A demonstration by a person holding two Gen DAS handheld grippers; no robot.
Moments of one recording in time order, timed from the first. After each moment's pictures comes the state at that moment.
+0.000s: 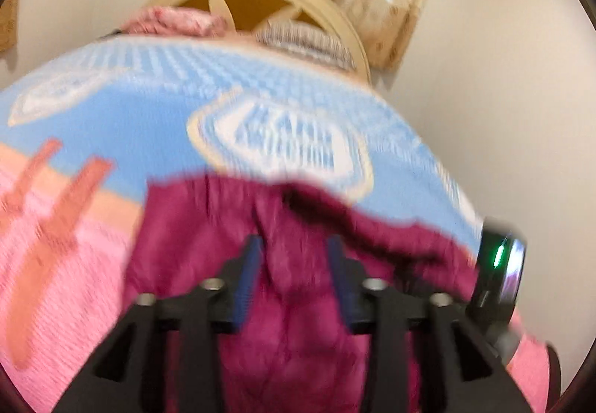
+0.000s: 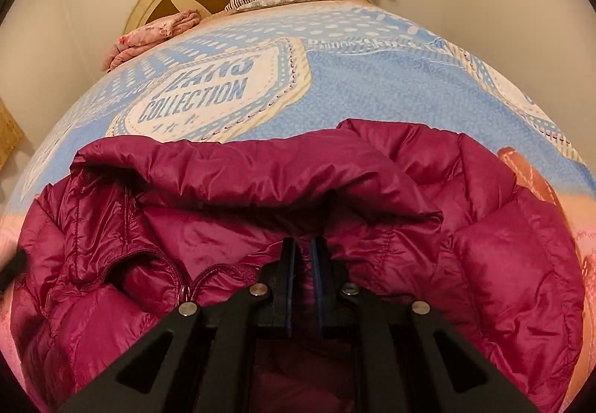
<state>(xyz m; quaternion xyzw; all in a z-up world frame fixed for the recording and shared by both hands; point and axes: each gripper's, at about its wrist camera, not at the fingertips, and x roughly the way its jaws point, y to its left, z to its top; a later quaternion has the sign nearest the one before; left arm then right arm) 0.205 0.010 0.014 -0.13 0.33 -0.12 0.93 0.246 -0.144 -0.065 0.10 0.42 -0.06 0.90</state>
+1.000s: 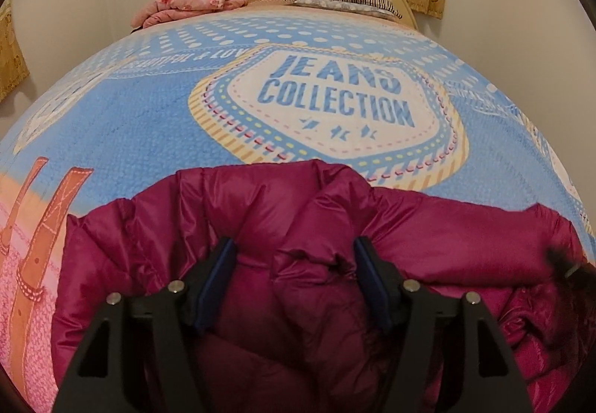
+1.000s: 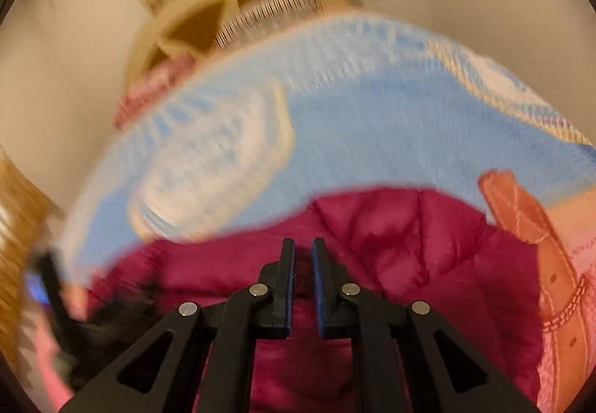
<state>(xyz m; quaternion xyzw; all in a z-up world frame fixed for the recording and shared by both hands) 0.298 -0.032 -0.074 -0.02 0.42 -0.03 0.91 0.264 -0.198 -0.051 0.19 0.42 -0.05 0.88</state>
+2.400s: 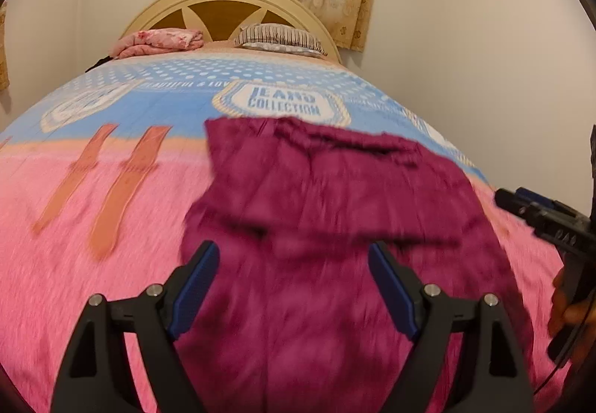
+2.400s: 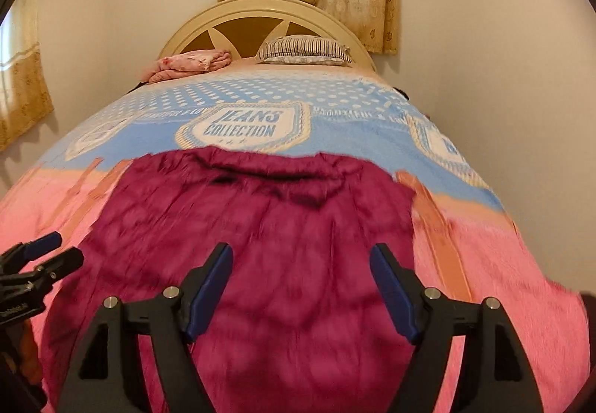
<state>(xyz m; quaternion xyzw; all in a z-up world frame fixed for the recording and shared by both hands) 0.038 0.079 -0.014 -0.04 0.34 -0.18 0.92 -0.003 -0.115 0.040 0.02 0.33 -0.04 0.94</state>
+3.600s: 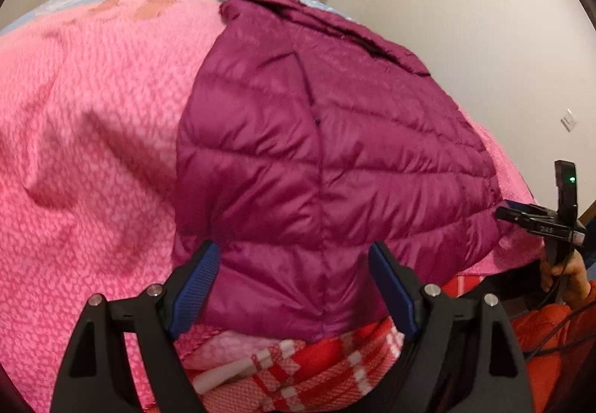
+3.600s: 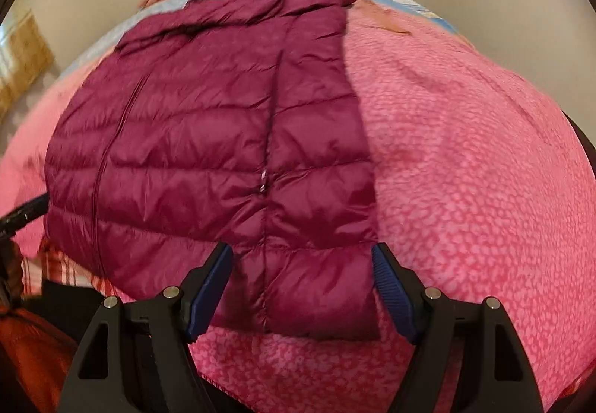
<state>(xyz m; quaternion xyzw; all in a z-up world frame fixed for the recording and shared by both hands) -0.097 0.174 -0.127 -0.07 0.45 -0.28 0.85 -0.211 -0.141 -0.075 0.03 0.49 -0.03 0.87</state>
